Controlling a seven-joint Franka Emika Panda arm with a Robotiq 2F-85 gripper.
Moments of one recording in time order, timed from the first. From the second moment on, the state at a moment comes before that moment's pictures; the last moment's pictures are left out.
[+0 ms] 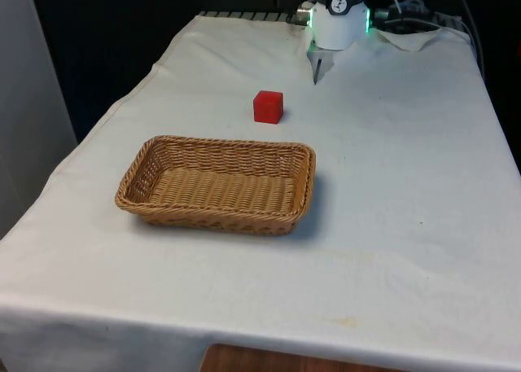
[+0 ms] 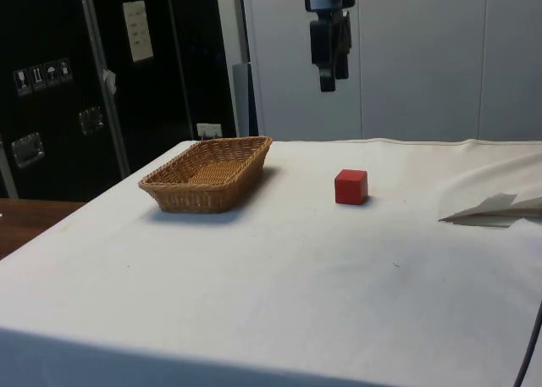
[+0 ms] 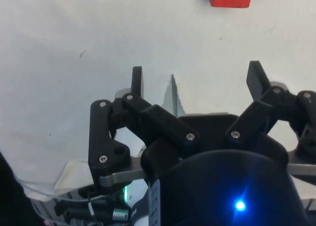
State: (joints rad) arm 0.18 -0.36 -0.31 -2.59 -0.16 2.23 0.01
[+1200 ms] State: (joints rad) arm 0.18 -0.33 -0.40 -2.72 -0.17 2.42 -0.06
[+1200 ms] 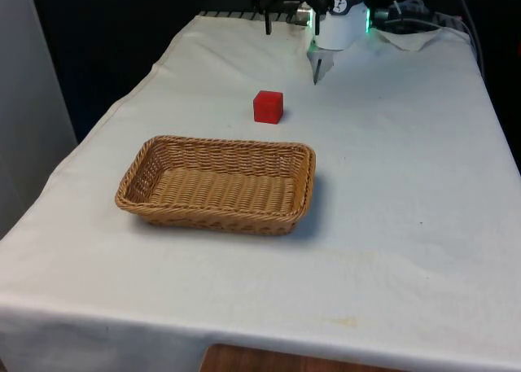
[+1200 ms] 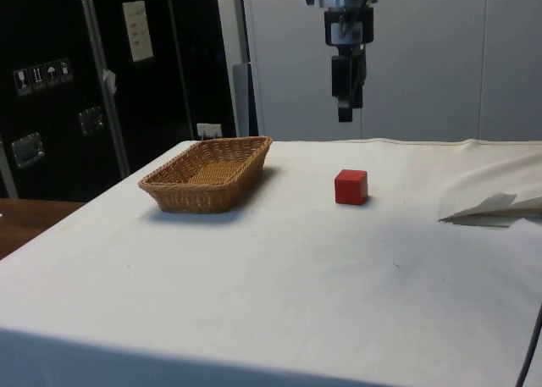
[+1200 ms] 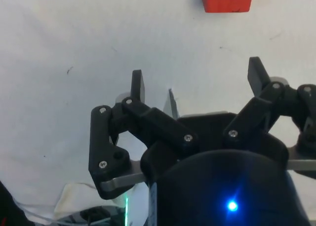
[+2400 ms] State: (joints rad) arm 0.18 -0.12 -0.48 -2.70 -0.04 2.58 -0.18
